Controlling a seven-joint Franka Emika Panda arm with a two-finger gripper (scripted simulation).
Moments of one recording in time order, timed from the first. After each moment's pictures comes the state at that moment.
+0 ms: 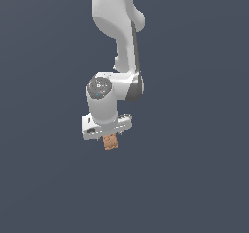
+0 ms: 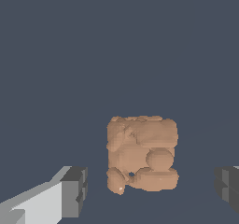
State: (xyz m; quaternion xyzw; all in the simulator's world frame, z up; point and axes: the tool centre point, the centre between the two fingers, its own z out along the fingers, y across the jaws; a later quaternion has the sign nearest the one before) arm 0.045 -0.068 0.092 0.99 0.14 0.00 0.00
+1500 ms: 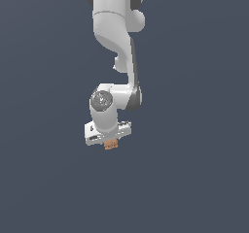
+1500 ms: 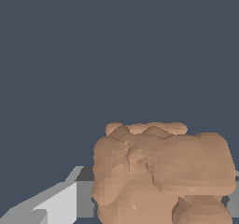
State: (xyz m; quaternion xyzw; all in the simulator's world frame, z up) arm 0.046 -0.069 0.041 0.99 0.14 0.00 0.00
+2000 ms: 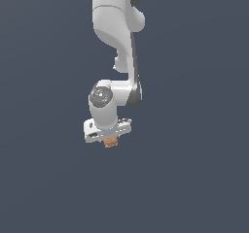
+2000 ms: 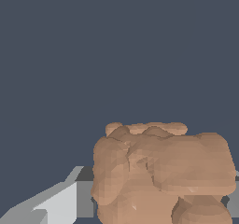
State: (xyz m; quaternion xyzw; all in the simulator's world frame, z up) arm 0.041 -0.069 0.055 0.99 0.14 0.00 0.00
